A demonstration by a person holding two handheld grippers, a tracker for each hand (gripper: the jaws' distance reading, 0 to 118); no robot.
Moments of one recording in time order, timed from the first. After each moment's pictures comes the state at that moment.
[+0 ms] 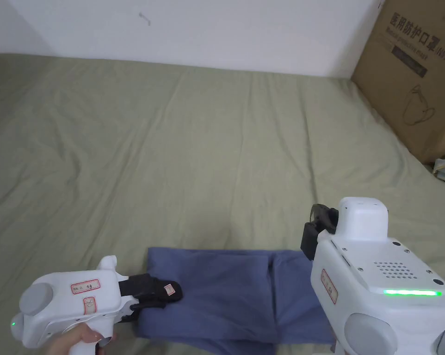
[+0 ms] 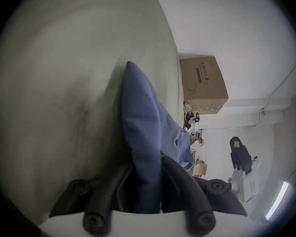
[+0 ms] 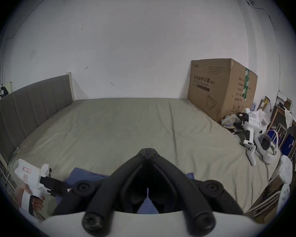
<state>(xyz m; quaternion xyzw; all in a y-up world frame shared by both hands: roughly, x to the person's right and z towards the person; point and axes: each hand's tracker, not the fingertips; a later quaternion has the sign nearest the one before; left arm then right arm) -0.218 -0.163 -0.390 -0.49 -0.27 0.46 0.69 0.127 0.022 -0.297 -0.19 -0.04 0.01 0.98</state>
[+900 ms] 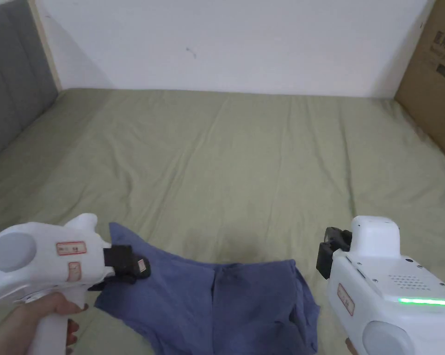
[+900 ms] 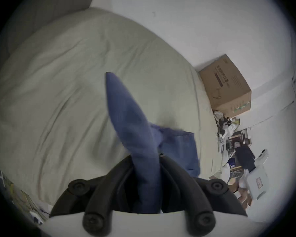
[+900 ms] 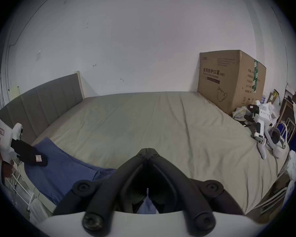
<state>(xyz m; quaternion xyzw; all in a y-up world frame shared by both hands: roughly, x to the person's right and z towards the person) -0.242 0.022 -0.348 -0.47 -0.13 0.27 0.83 0.123 0.020 -0.292 -0.22 0.00 -0.03 0.98</state>
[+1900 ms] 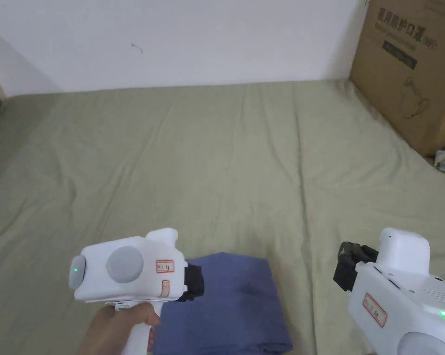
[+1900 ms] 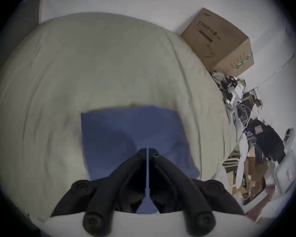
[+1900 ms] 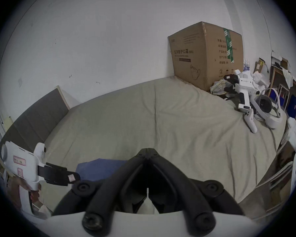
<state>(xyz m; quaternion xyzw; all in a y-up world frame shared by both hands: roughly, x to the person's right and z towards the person) -0.067 -0.044 -0.384 -0.53 -0.19 0.13 0.82 0.240 0.004 -0.267 -0.25 -0.06 -0.13 0.96</state>
